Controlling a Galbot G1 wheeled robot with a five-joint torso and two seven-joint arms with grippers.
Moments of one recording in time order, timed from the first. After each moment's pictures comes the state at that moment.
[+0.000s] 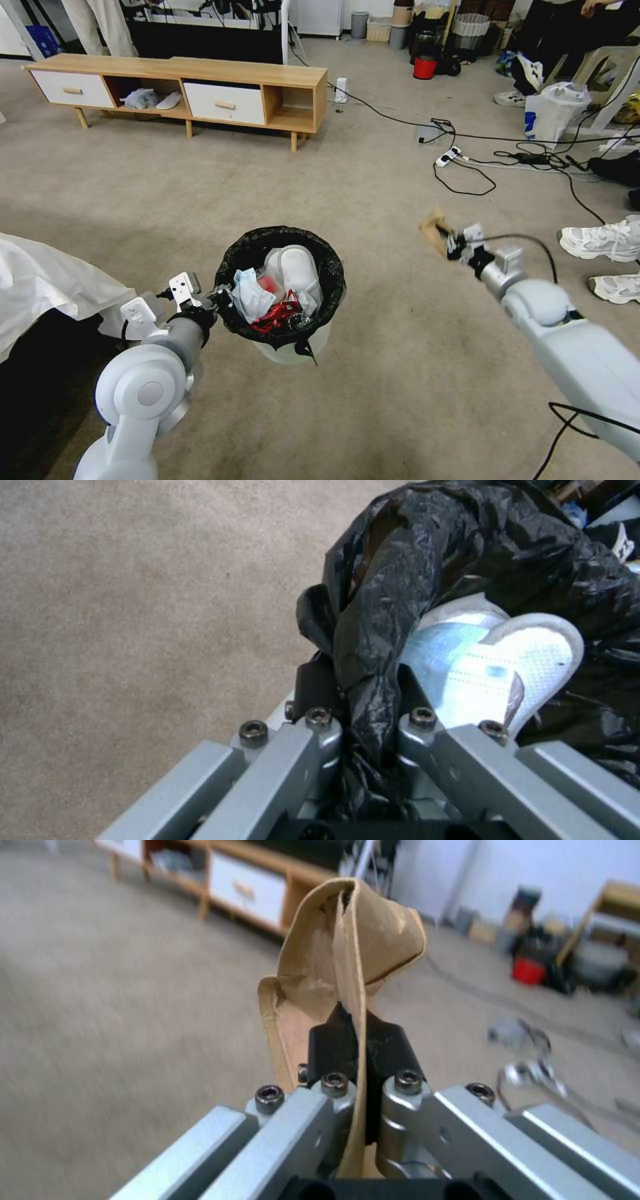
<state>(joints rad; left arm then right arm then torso) 1.23 -1.31 -0.52 -2.29 -1.11 0.68 -0.70 -0.74 0.78 0.23 1.62 0.56 -0.07 -0.16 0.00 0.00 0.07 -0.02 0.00</state>
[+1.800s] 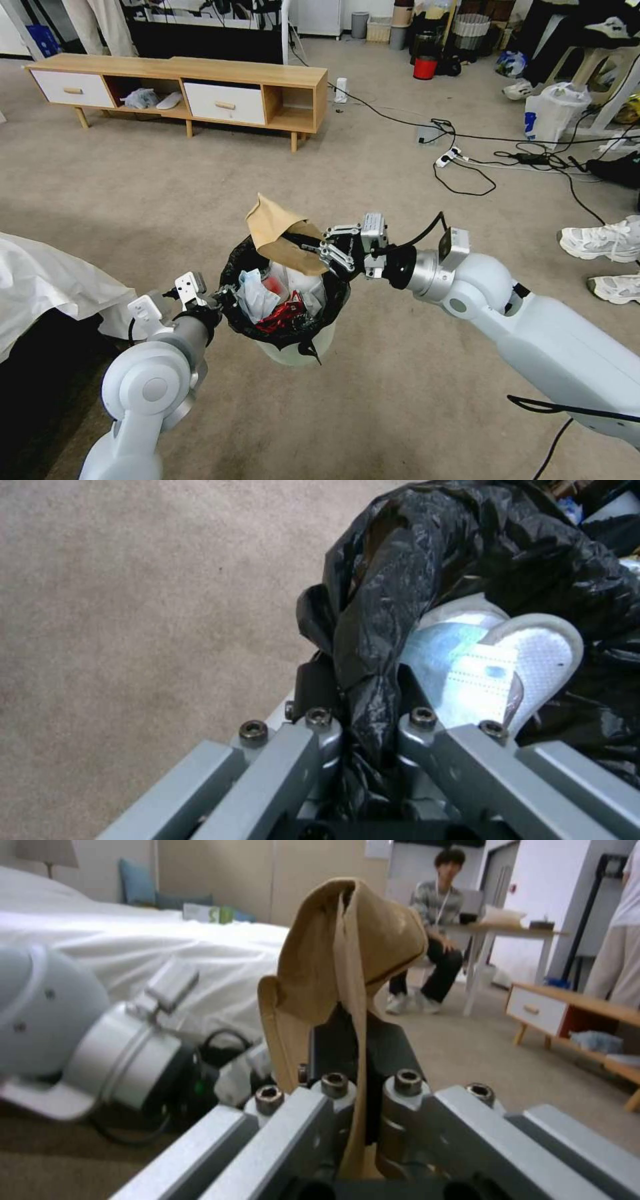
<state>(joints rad) 1.21 -1.32 -0.51 -2.27 -1.11 0.69 -0.70 -0.51 0.78 -0.23 1.91 0.89 0.05 -0.59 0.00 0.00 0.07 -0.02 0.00</state>
